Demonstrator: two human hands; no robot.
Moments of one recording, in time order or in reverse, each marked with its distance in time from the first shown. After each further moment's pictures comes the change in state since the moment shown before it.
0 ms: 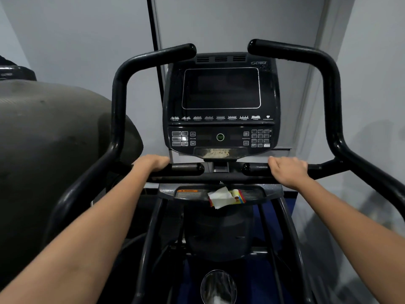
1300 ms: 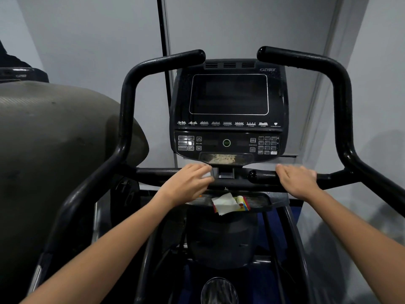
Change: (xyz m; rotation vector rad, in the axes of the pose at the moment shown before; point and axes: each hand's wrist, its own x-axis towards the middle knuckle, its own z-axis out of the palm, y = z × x) left_hand -0.036 0.039 0.065 0.356 0.813 1.104; right_hand 0.003 0.007 0.008 -0.006 0.023 -0.022
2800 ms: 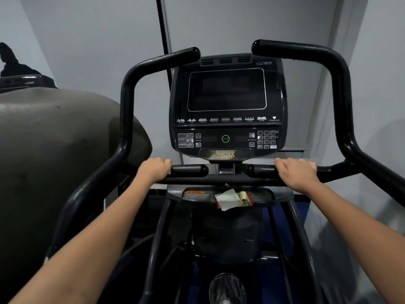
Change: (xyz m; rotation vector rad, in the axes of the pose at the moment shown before) left_hand -0.024 -0.064 -0.020 0.056 -0.665 -0.708; right_hand -0.003 0.000 -0.004 0.033 0.018 -0.027
